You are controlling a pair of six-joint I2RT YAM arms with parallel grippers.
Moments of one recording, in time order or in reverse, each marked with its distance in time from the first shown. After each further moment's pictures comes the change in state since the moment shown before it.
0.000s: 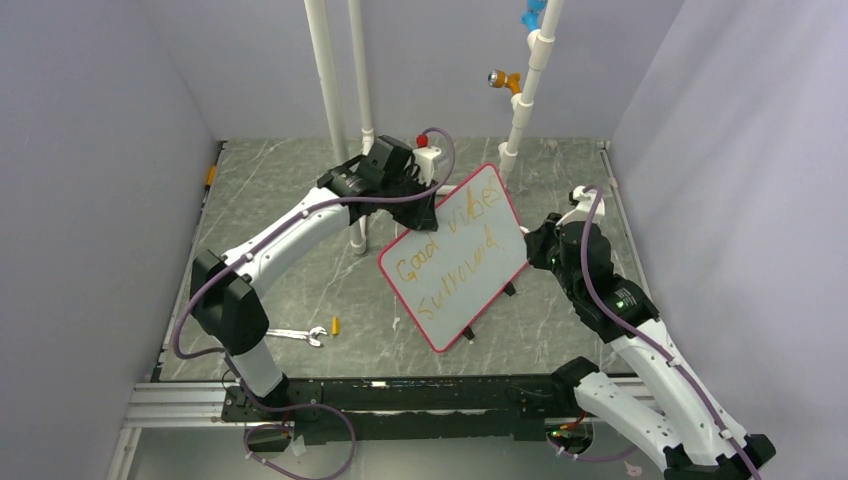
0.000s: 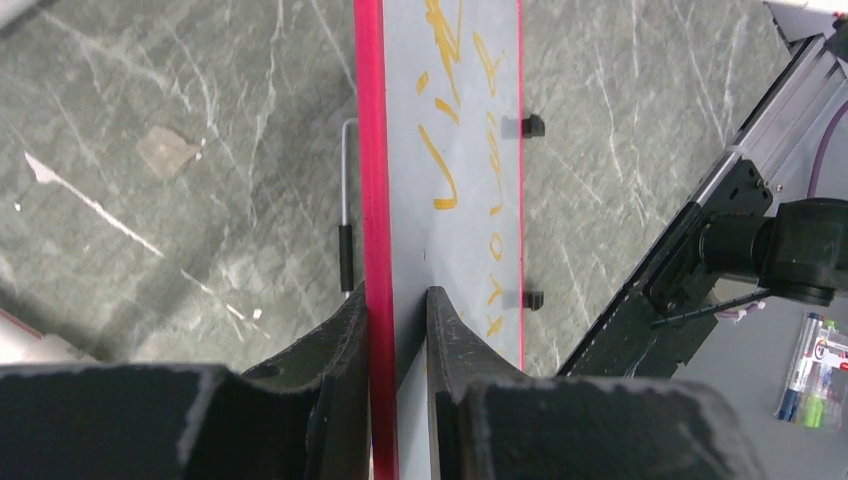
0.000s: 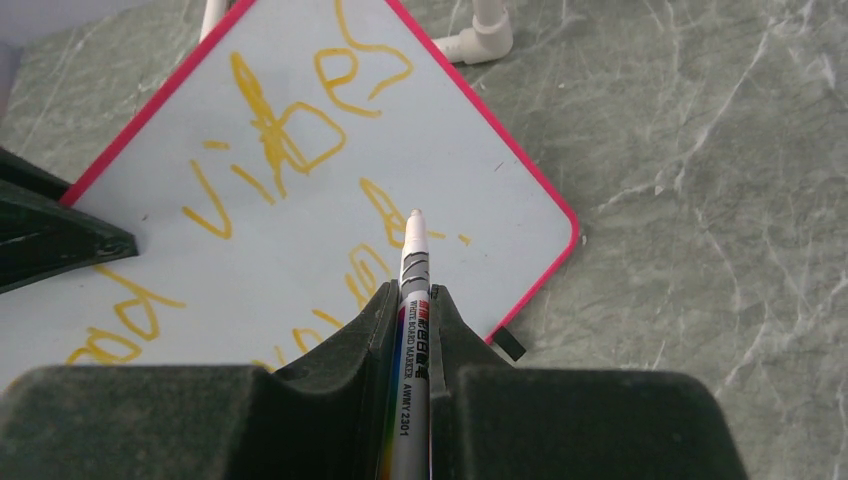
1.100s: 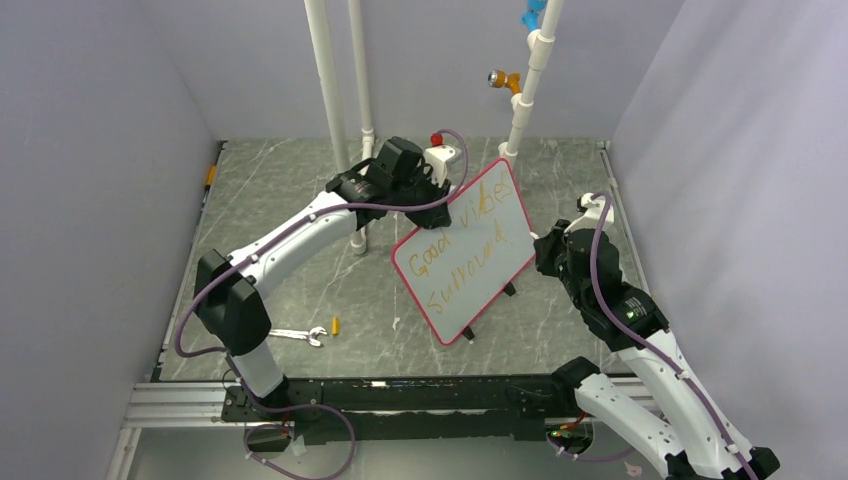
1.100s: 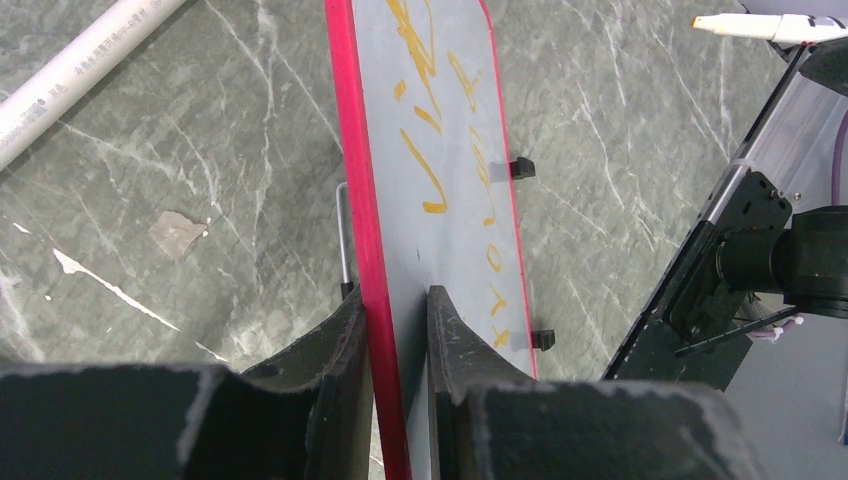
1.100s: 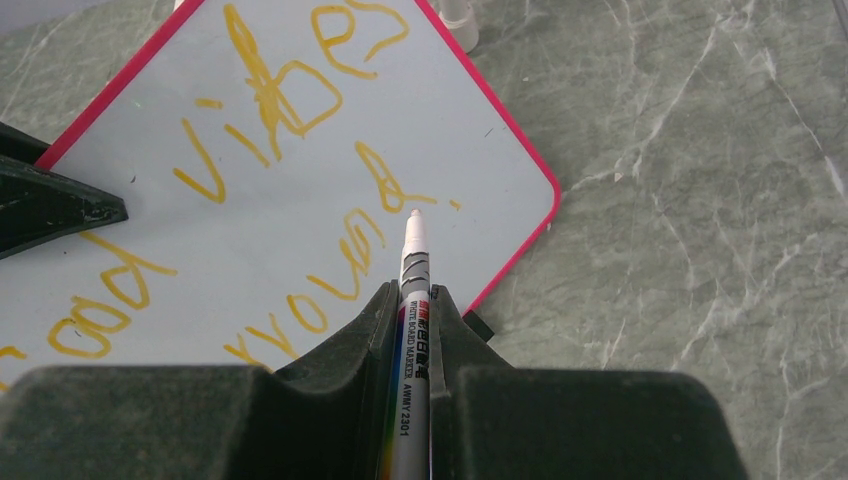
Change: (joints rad) left arm -0.060 0.029 0.018 0.110 -0.021 0.064; right arm 0.000 -0.068 0.012 -0.085 0.043 -0.021
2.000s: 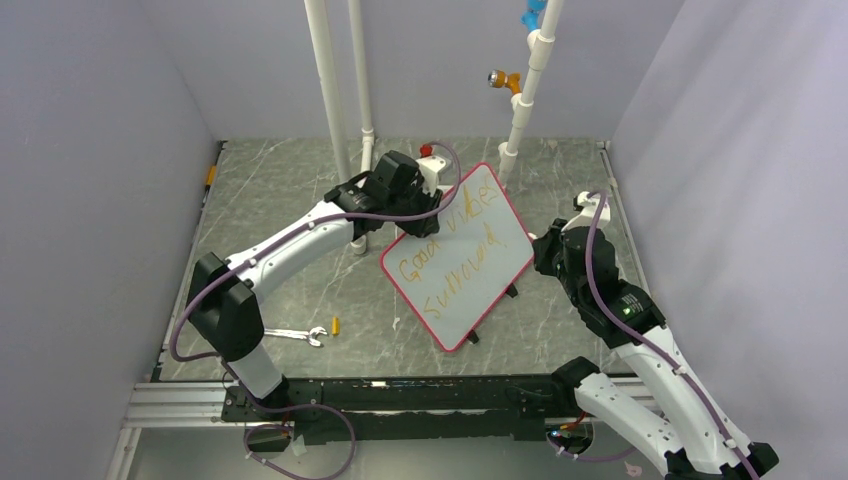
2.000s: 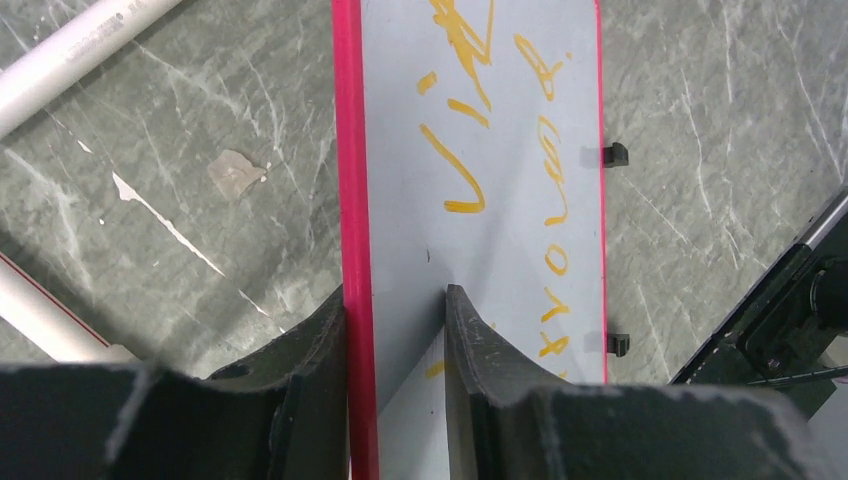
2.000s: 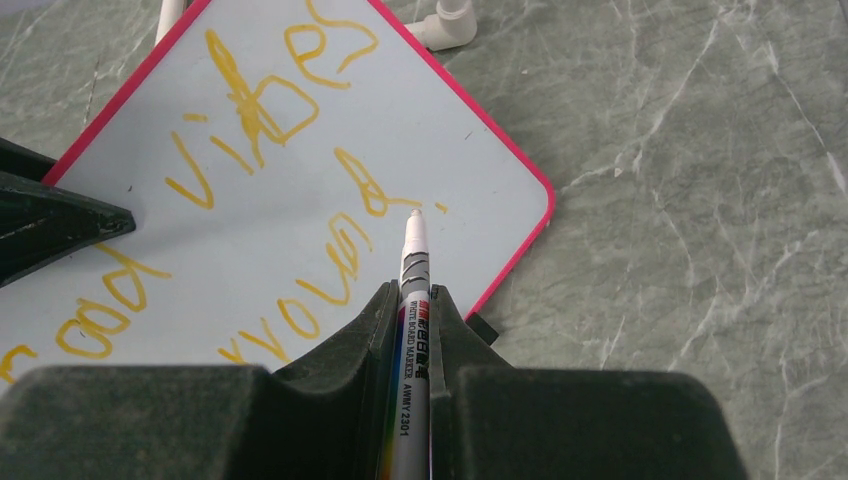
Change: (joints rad) left arm 0.000 -0.046 -0.128 0.046 -0.159 -0.014; right arm 0.000 0.021 0.000 0.001 -0.001 -0.001
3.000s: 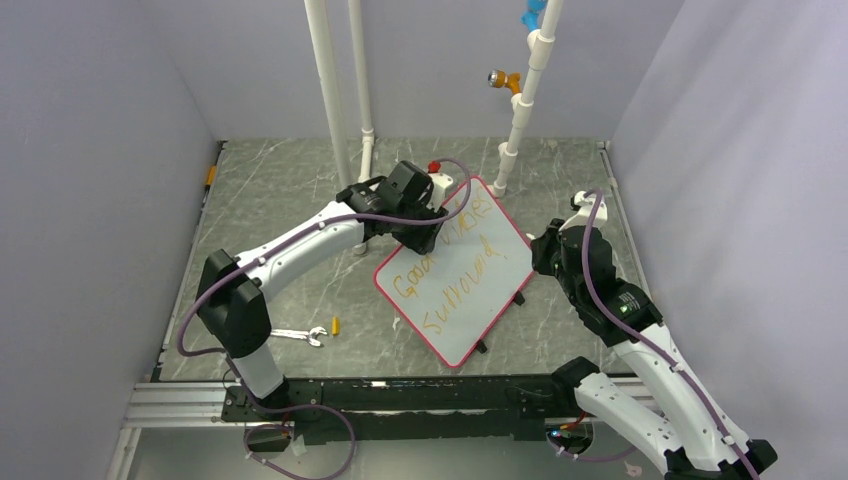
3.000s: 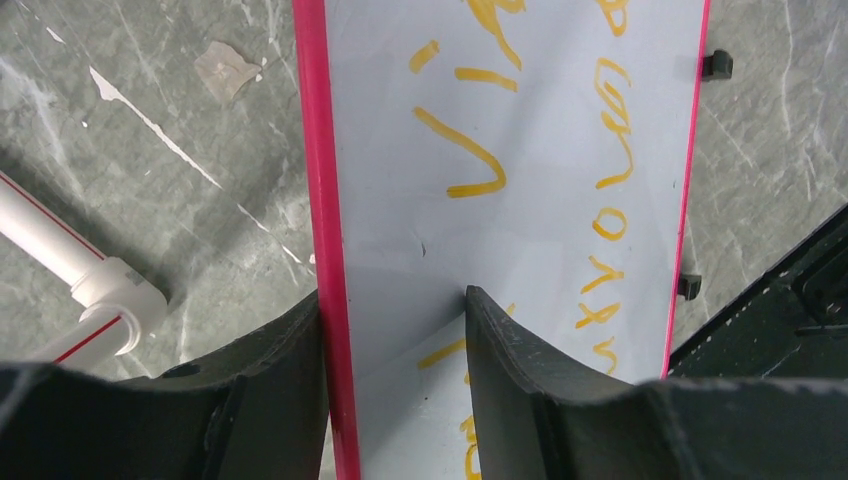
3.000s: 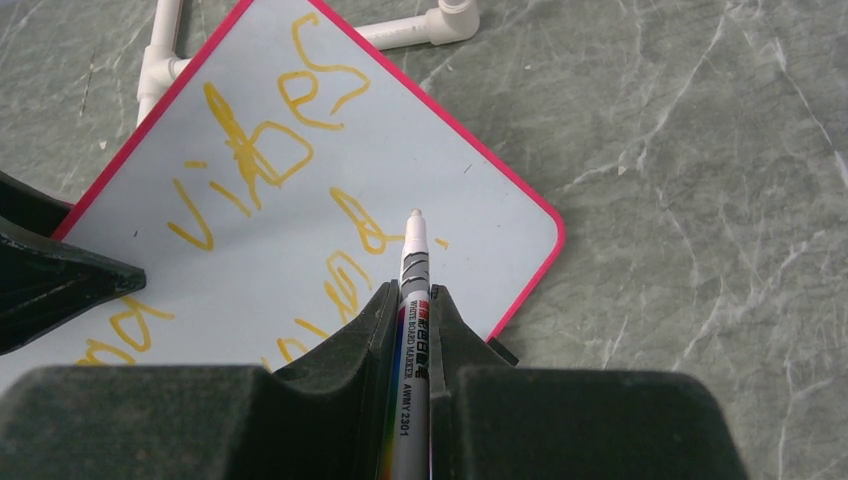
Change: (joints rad) left arm -0.042 0.027 0.031 -0.173 -0.086 0.000; right arm 0.000 0.011 -0.008 0.010 -0.008 -0.003
